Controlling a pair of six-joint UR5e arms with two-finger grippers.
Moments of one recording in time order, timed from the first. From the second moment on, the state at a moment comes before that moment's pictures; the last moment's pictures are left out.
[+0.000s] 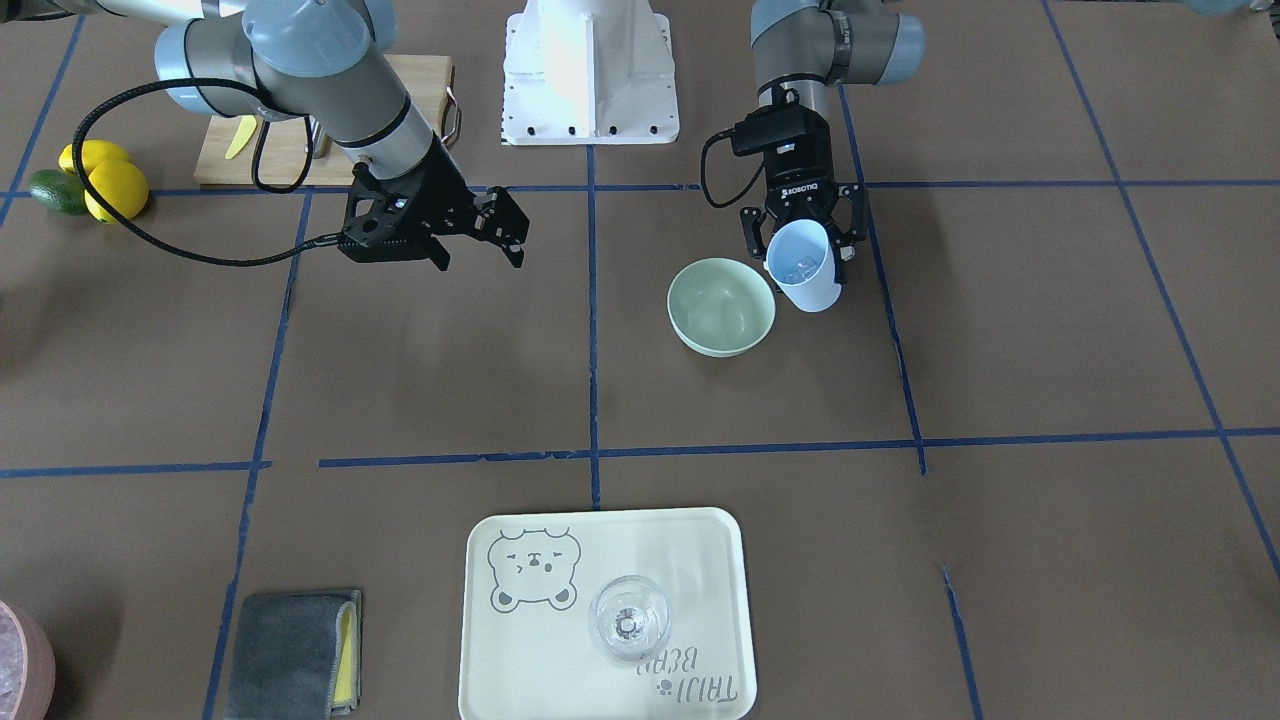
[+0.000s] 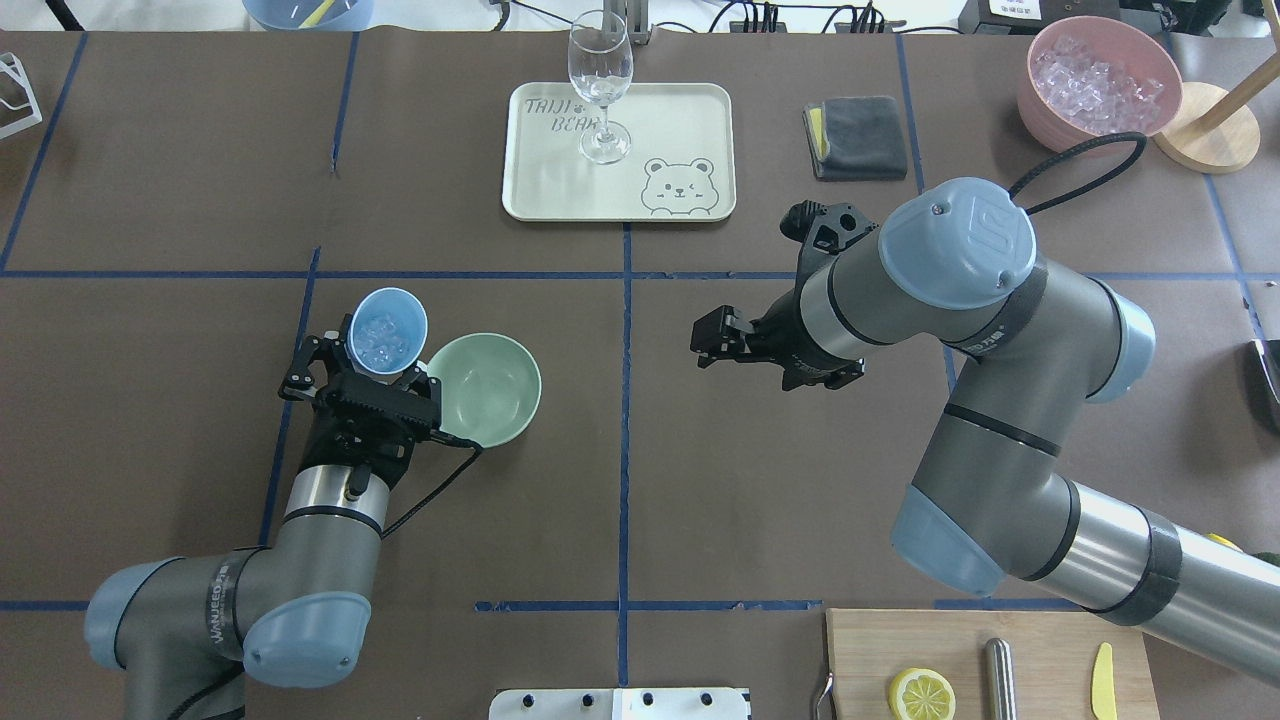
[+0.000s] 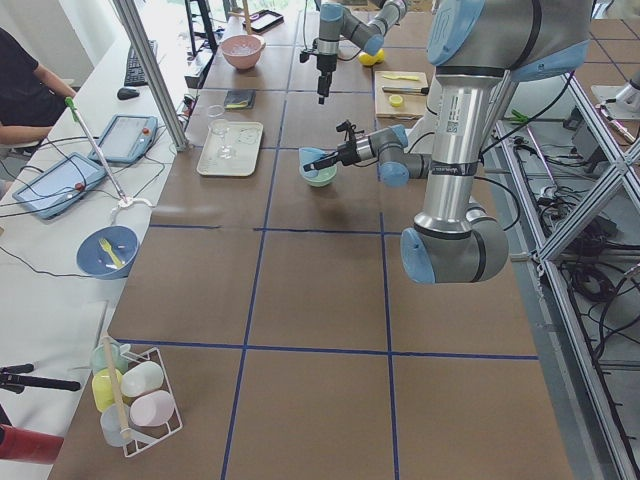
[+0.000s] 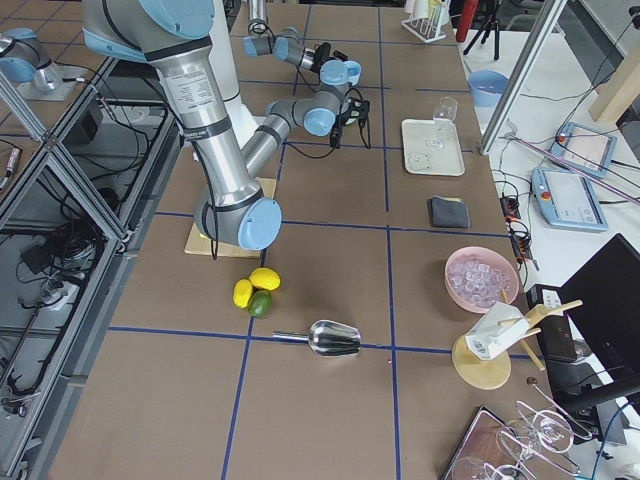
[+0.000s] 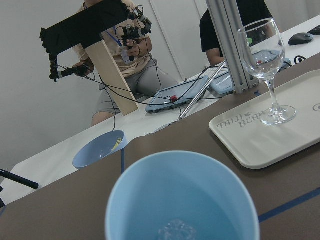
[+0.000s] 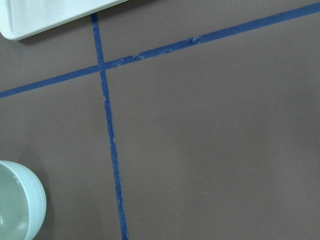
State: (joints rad) left arm -0.17 -1.80 -1.89 -1.88 -0.48 -0.81; right arm 0.59 -1.12 1.88 -1.32 2.00 1.43
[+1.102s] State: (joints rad) left arm -0.15 -1.81 -1.87 -1.82 -0.32 0.02; right arm 0.59 -1.12 1.88 -1.32 1.99 1.42
